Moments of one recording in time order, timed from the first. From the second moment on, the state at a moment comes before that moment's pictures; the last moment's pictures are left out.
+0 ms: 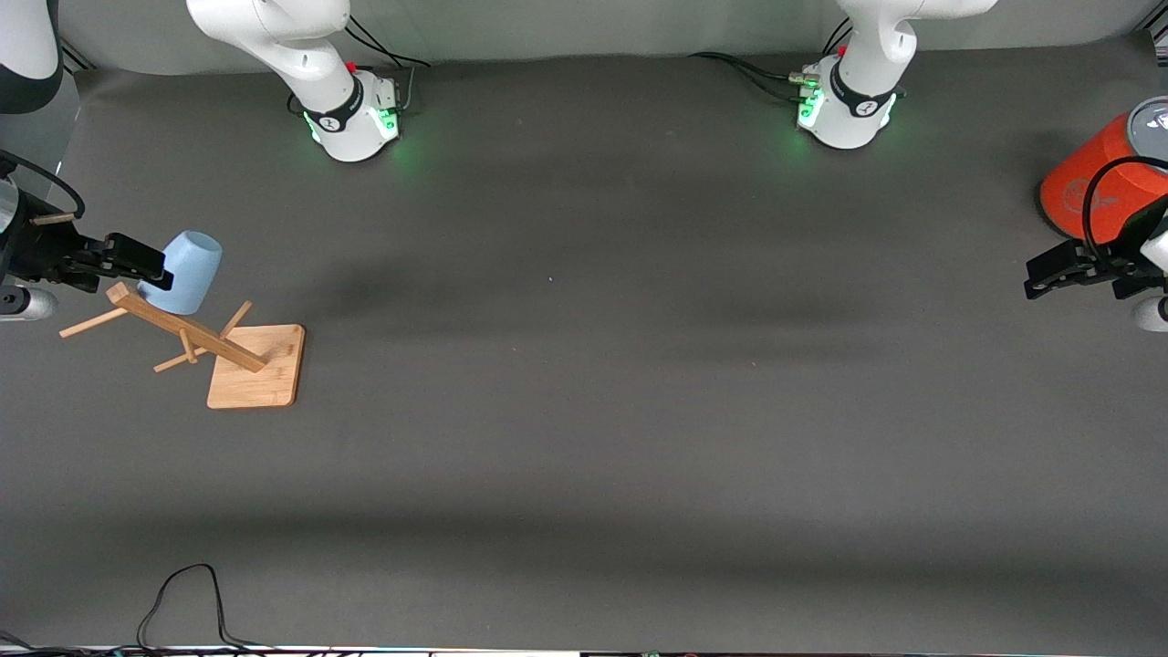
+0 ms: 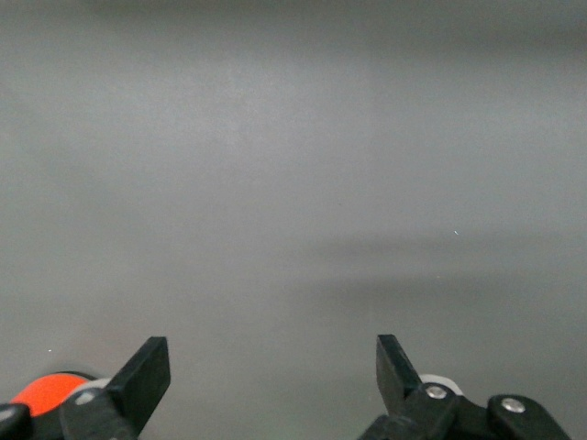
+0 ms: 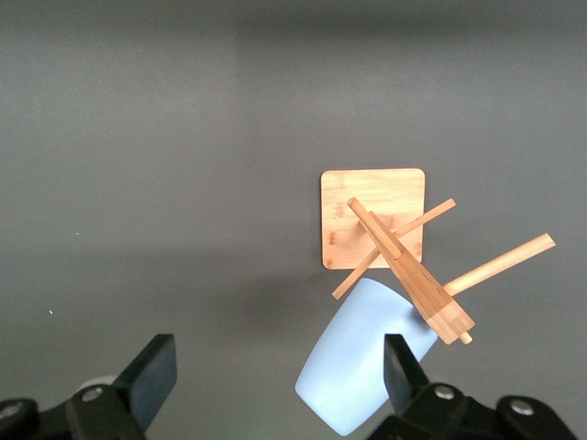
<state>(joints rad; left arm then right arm) -0.09 0.08 0.11 -1.53 0.02 1.60 0.05 0.03 0.03 -0.06 -1.60 0.01 1.58 -0.02</state>
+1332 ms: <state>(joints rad) -0.10 0.31 0.10 -1.33 0.02 1.52 0.05 0.01 -0.01 -0.16 -1.67 0.00 1.57 -0.02</state>
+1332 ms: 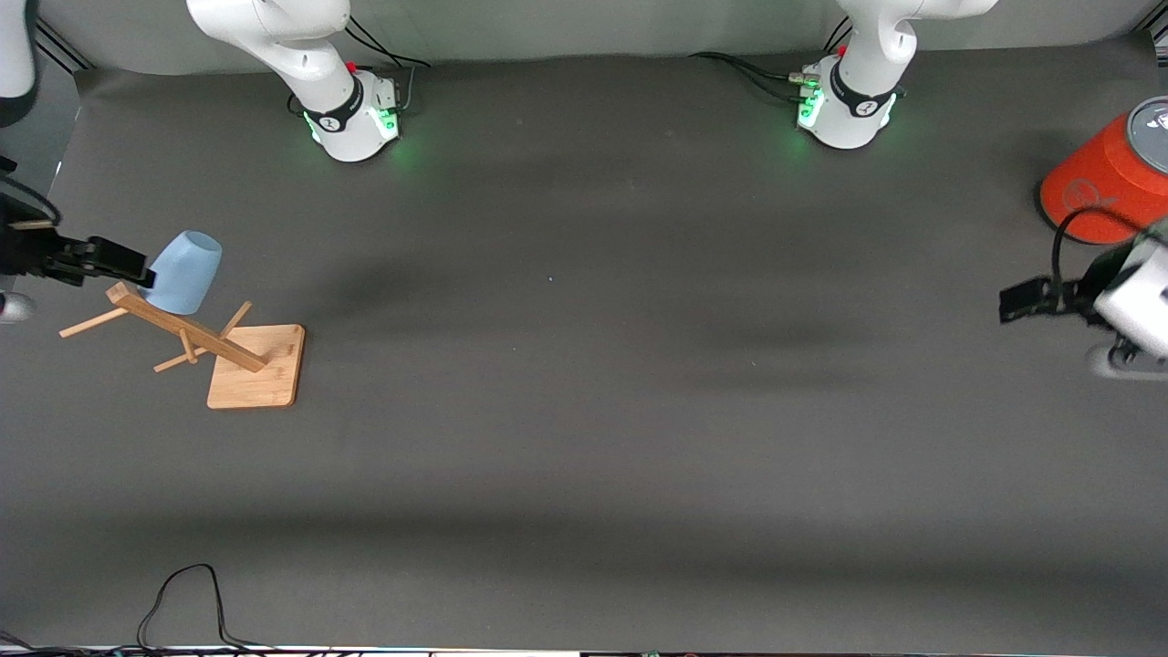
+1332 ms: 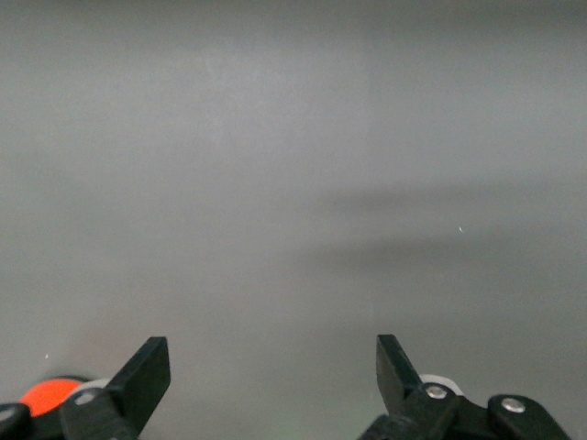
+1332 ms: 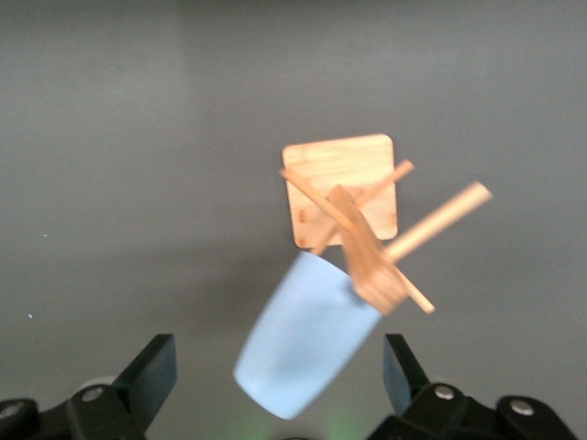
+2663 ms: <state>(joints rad) -0.12 0.38 0.06 -1.22 0.00 1.51 0.10 0.04 -0.22 -0.18 -2.12 0.01 1.84 0.62</state>
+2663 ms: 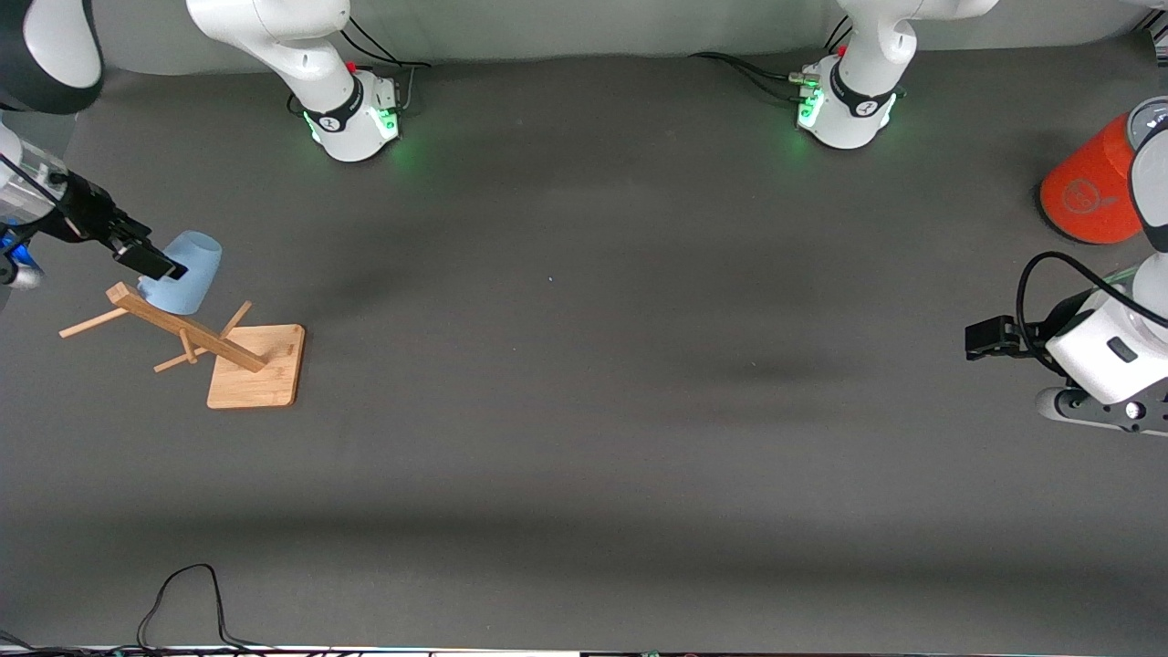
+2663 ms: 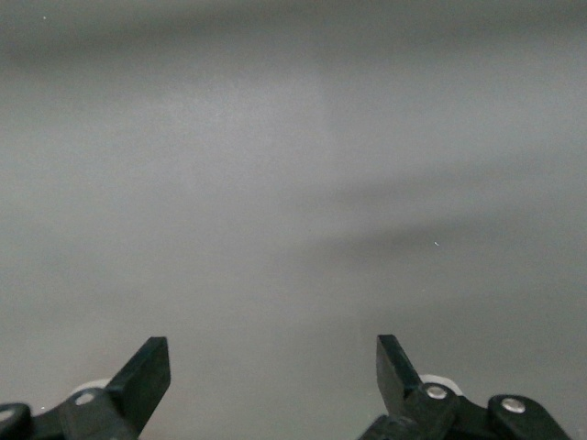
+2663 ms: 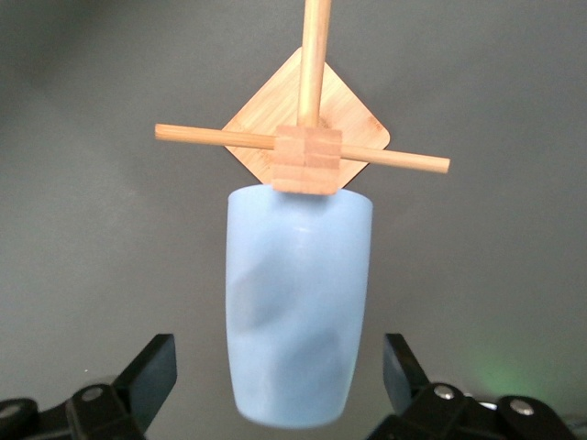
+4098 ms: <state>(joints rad) -0.10 0.38 0.06 -1.22 0.00 1.51 0.11 0.04 -0.17 -0.19 -2.14 0.01 1.84 0.63</state>
